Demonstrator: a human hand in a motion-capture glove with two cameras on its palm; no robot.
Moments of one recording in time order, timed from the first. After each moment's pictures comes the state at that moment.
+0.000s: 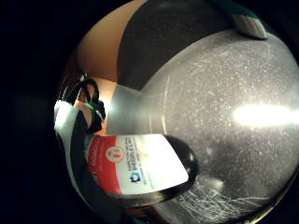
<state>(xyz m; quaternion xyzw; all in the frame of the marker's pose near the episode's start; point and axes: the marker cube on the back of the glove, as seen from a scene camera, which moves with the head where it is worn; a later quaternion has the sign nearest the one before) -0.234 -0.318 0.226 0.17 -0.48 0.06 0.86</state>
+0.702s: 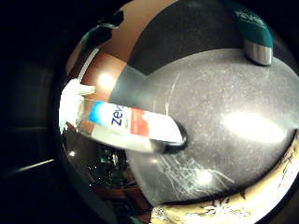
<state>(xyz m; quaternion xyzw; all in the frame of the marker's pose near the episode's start) -0.222 -0.299 0.170 0.20 -0.47 -0.01 0.86</state>
